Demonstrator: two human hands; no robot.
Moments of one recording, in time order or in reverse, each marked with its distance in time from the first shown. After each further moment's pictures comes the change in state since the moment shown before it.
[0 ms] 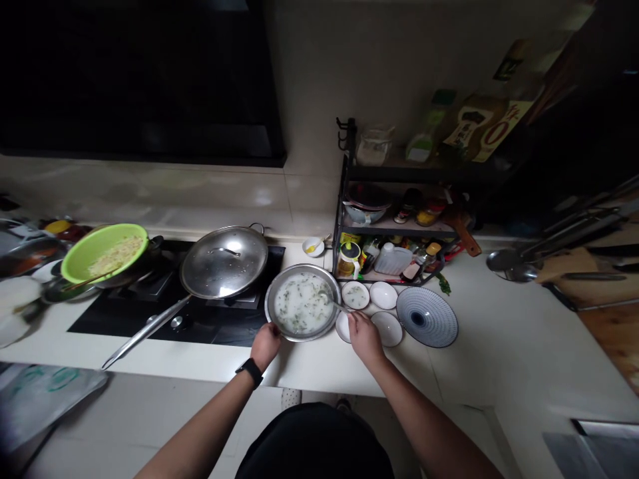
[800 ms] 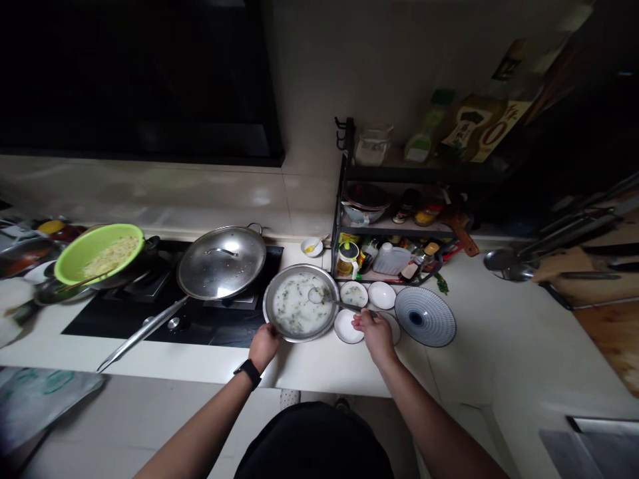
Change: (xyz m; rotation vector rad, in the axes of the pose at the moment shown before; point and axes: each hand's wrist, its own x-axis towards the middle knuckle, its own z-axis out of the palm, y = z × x) left_hand 0.003 -0.002 0.002 0.003 -0.015 -0.018; right_hand 0.007 -0.009 -0.020 0.603 0.142 0.538
